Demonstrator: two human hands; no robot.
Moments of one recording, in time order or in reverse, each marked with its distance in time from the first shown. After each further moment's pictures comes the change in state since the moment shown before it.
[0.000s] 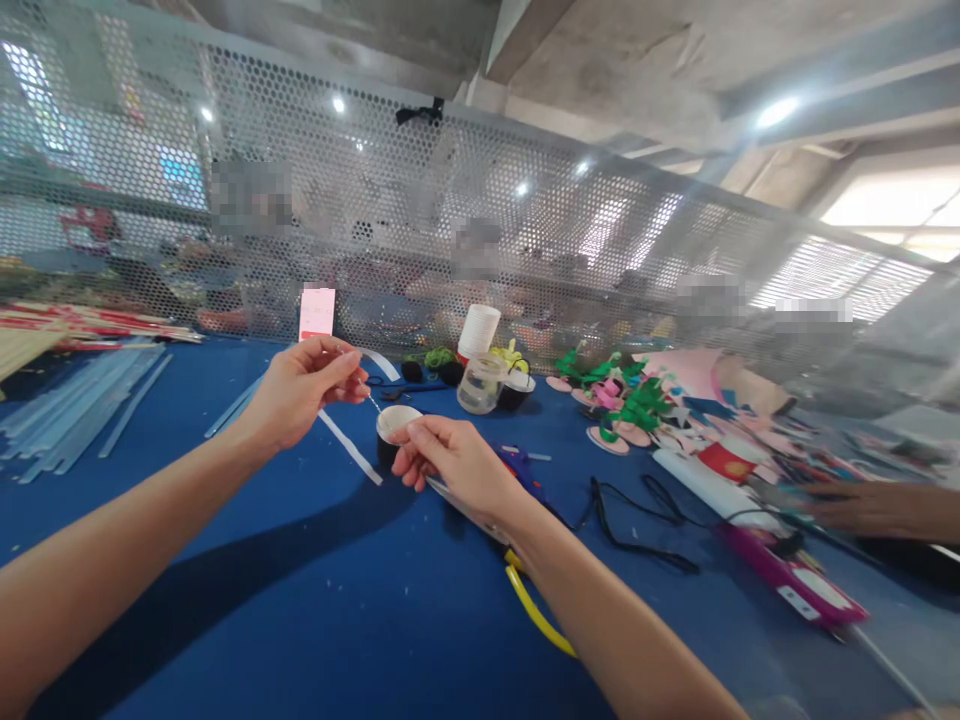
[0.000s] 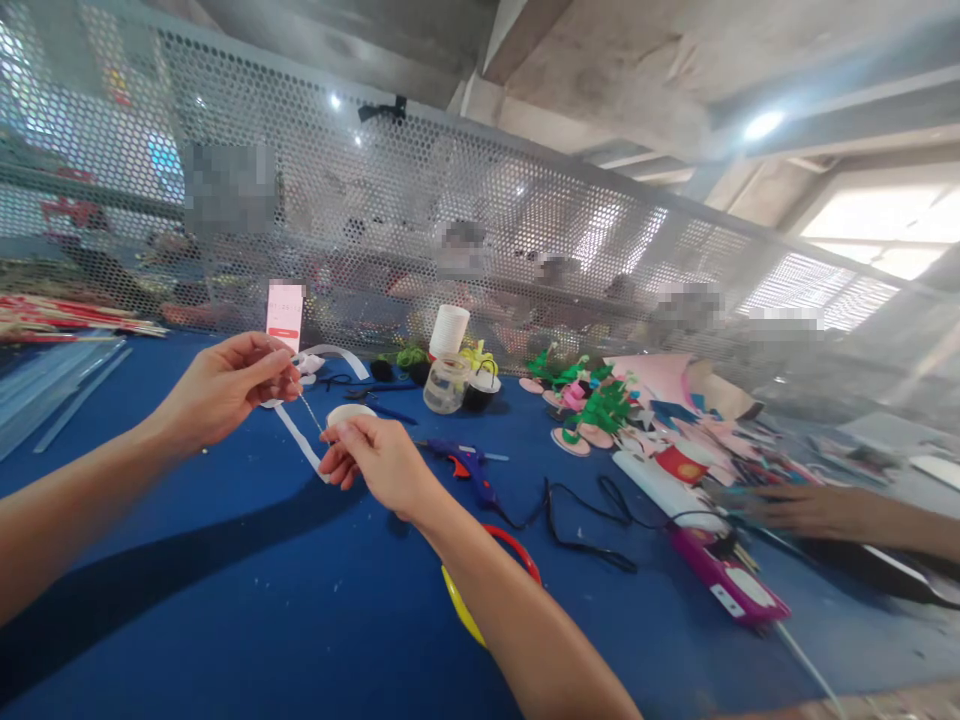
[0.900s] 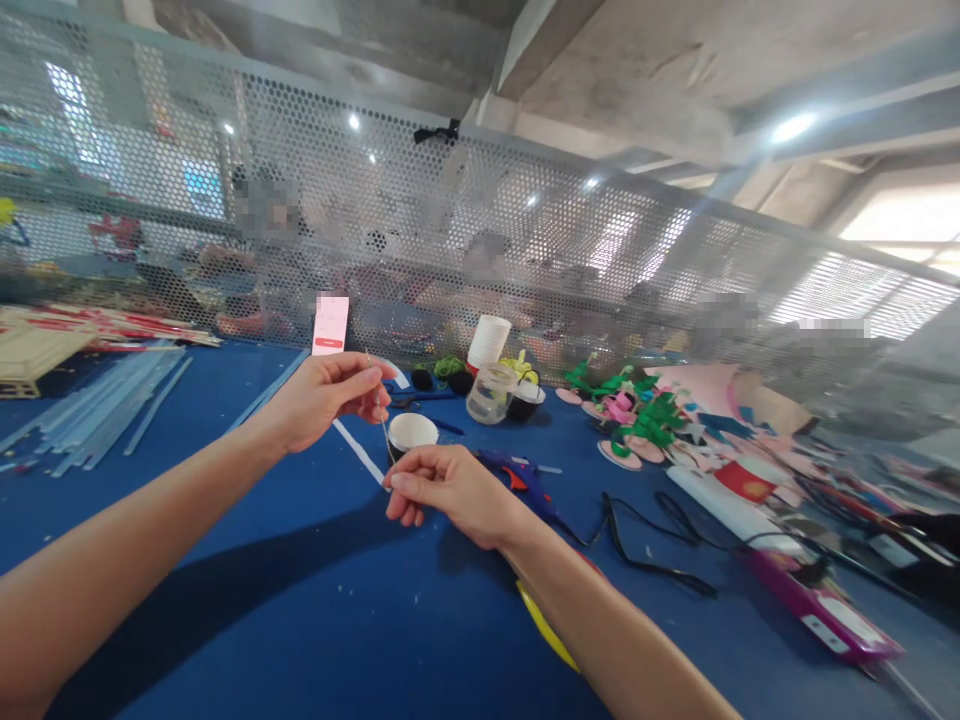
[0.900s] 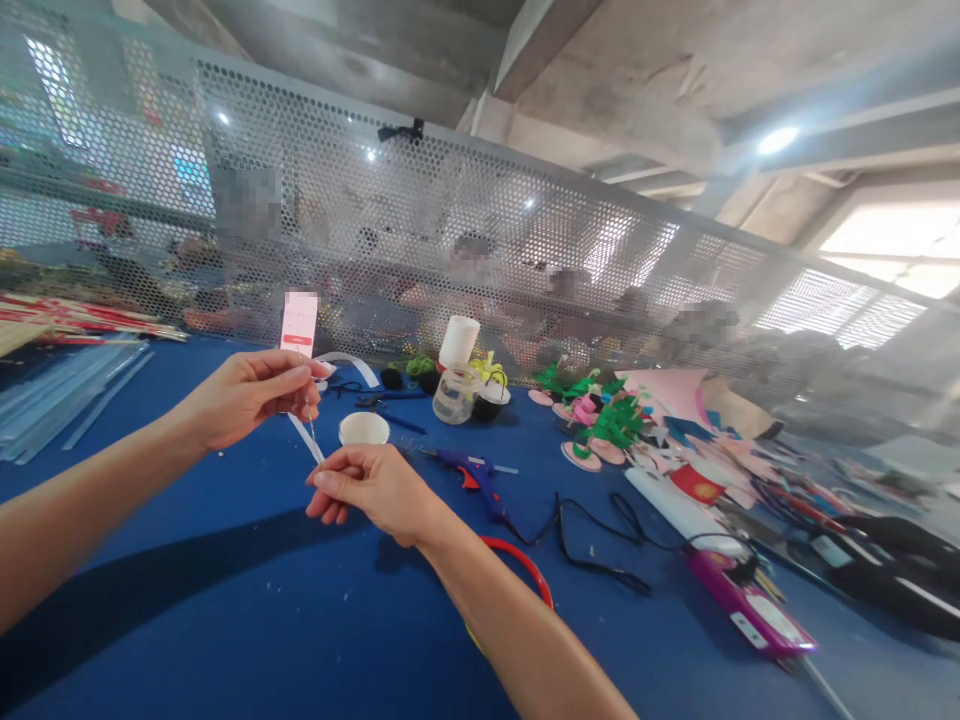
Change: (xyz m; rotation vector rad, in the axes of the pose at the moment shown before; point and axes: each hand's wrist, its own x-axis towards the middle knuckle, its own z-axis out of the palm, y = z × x) left_hand -0.005 0.012 -0.005 0.036 -0.208 -0.108; right_hand -0.006 0.003 0.009 0.066 -0.206 0.088
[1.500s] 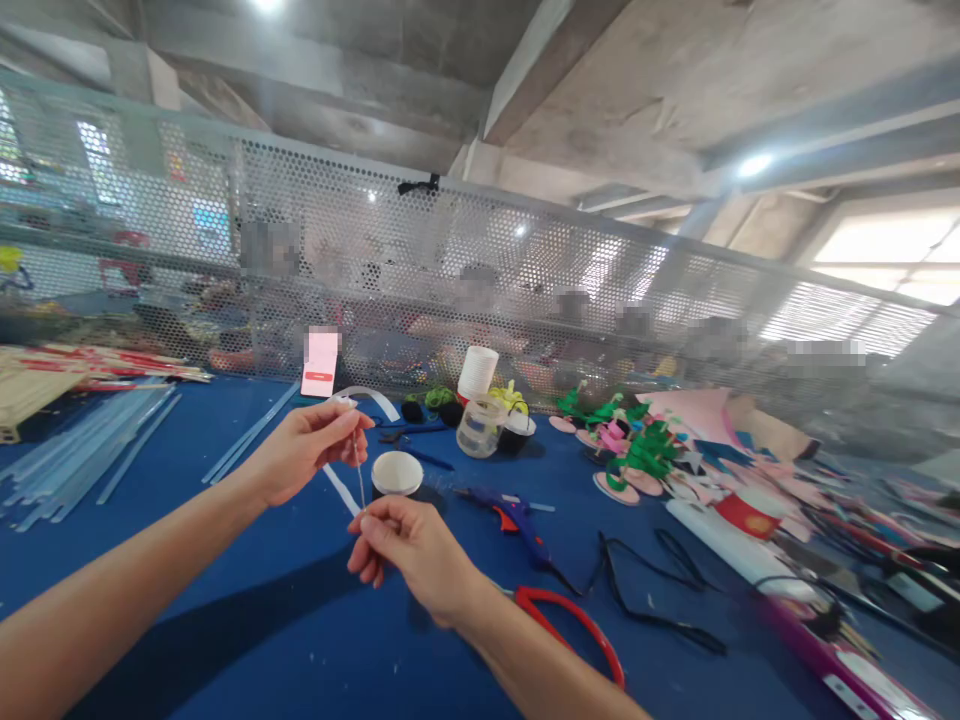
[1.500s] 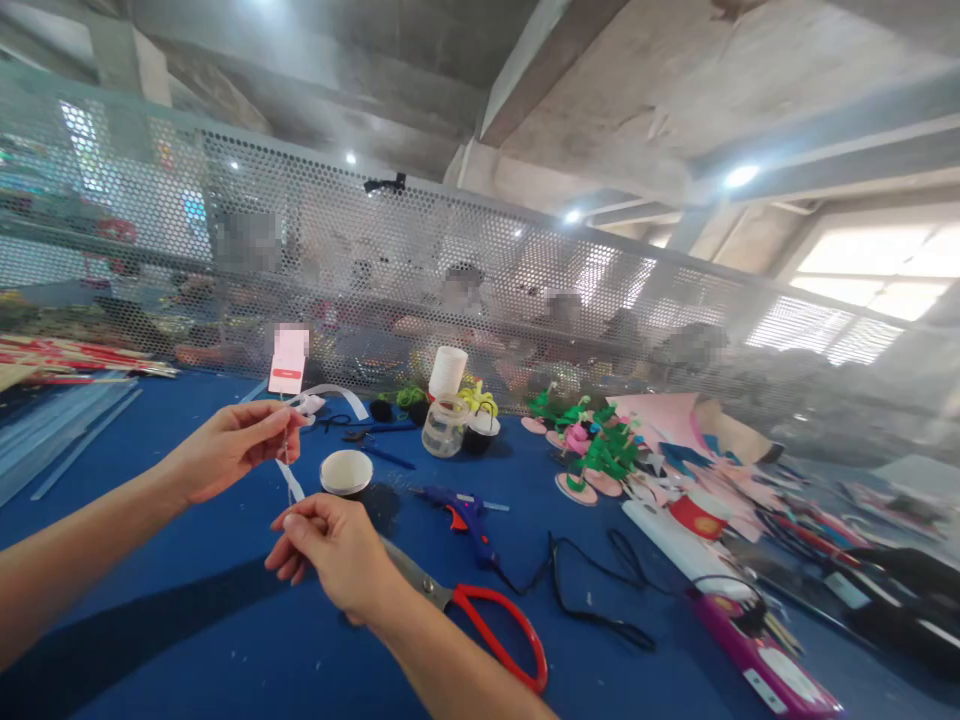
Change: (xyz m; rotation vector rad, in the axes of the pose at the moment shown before) left_hand 0.004 -0.007 -0.002 -0.085 0.032 -0.028; right_hand 0.008 0.009 0.018 0.151 0.111 -0.028
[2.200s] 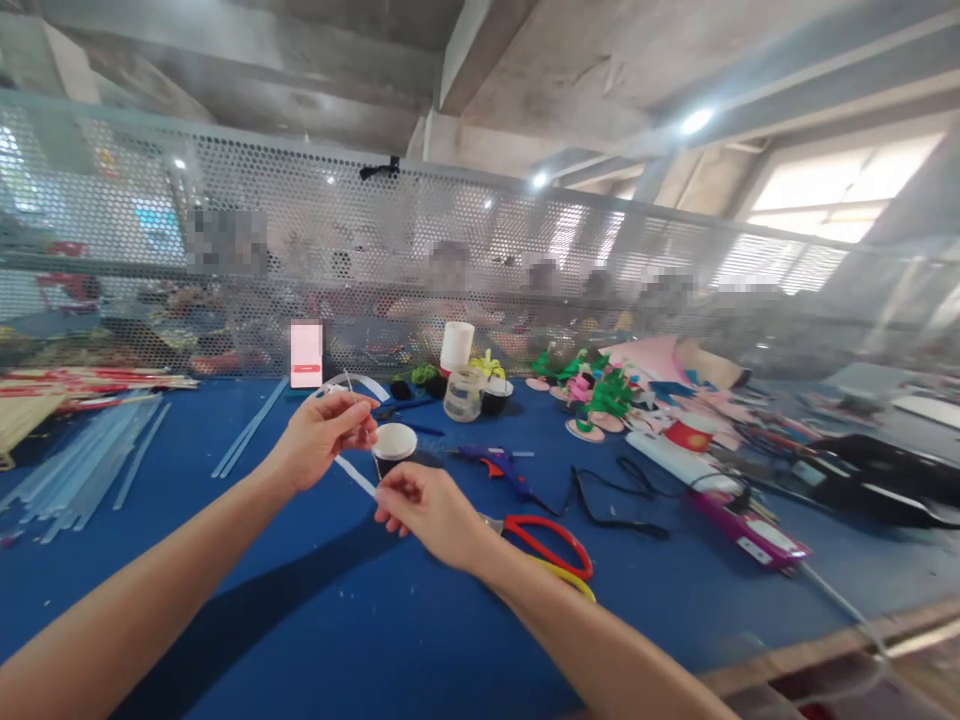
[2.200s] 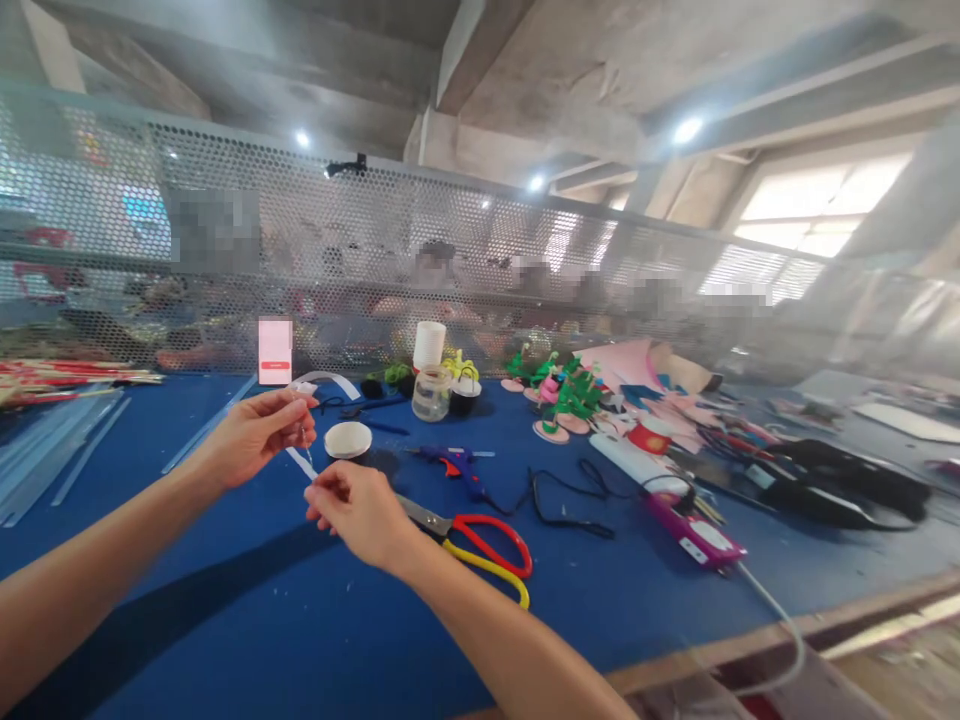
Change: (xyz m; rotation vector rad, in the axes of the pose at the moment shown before) left_hand -0.009 -0.003 0.017 -0.061 -0.010 -0.041; right_hand -0.025 -0.009 0.005 -0.336 0.174 -0.077
